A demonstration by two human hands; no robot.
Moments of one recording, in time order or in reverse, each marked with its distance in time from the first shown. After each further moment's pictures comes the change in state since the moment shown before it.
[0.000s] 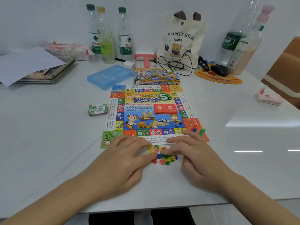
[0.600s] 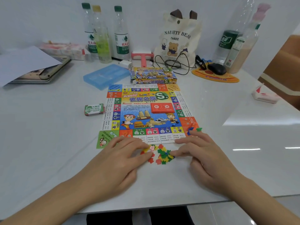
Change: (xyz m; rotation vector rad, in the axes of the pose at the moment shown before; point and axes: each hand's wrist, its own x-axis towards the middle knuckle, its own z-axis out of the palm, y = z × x) left_hand -0.004 -0.001 0.001 -0.045 0.005 0.016; right_hand -0.018 0.010 -0.010 -0.058 0.065 0.032
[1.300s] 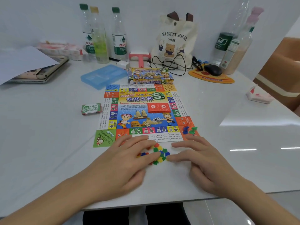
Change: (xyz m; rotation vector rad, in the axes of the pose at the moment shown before) left_hand 0.013 0.016 -0.003 0.018 -0.021 0.047; right_hand -0.014 0.001 -0.007 0.022 -0.083 -0.075
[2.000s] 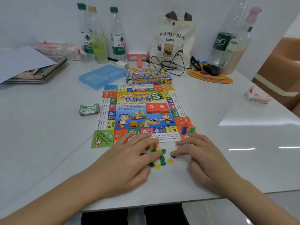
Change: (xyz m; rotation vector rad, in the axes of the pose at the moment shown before) left_hand 0.012 0.002 0.004 0.012 -0.012 -0.019; right_hand 0.001 0.001 0.000 -0.043 0.046 0.144
